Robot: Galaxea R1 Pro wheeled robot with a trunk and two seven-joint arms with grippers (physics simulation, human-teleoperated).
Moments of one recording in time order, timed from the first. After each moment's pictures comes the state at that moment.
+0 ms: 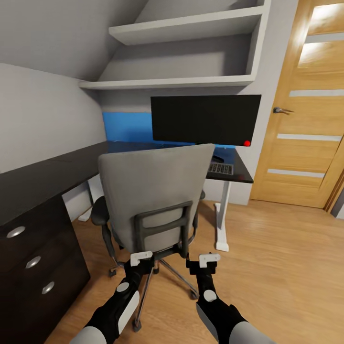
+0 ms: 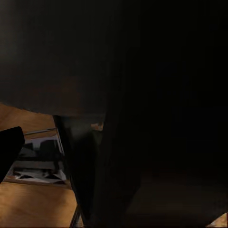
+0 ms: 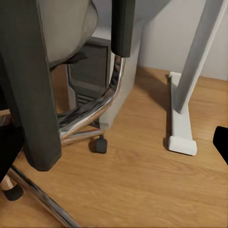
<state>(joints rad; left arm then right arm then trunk) -0.52 -0.15 -0.17 -0.60 0.21 -0.12 0.15 -0.58 0.17 0.39 -0.39 -0.09 -0.39 -0.39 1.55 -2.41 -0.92</state>
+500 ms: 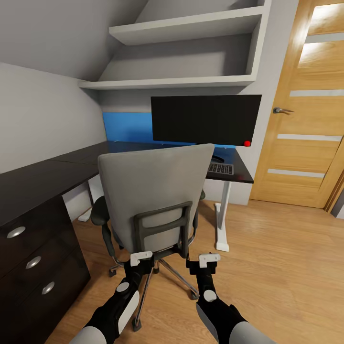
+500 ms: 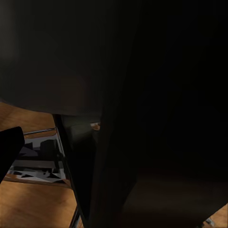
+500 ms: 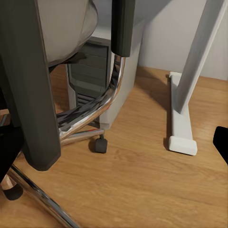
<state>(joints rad) -0.52 -0.15 -0.17 -0.60 0.21 -0.12 0.15 -0.58 0.17 0.39 -0.39 -0.09 -0.39 -0.39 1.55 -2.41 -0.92</state>
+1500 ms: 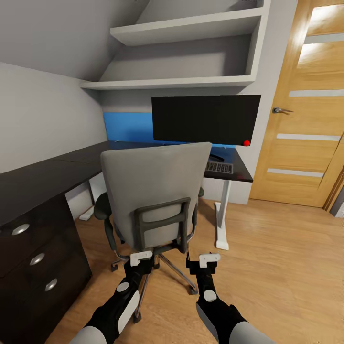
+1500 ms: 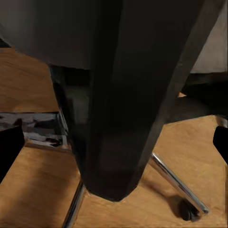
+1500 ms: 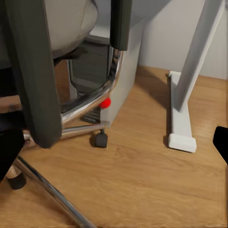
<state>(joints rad) -0.52 -0.15 -0.17 -0.60 0.21 -0.12 0.15 -0.58 0.17 0.39 -0.39 -0.09 -0.39 -0.39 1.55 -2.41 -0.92</state>
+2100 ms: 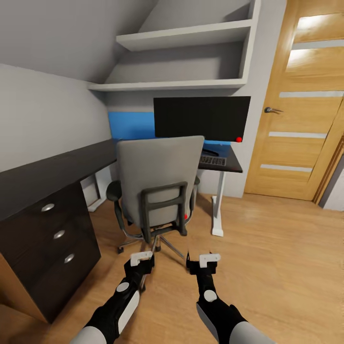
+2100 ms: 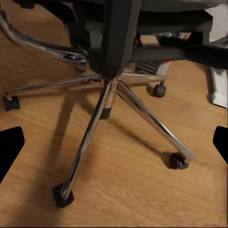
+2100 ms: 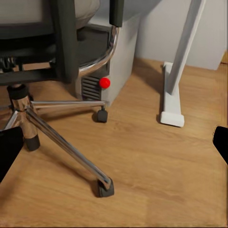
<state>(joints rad) -0.52 -0.15 -0.17 -0.60 0.21 -0.12 0.15 -0.58 0.17 0.39 -0.39 -0.09 -0.39 -0.39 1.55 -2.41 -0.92</state>
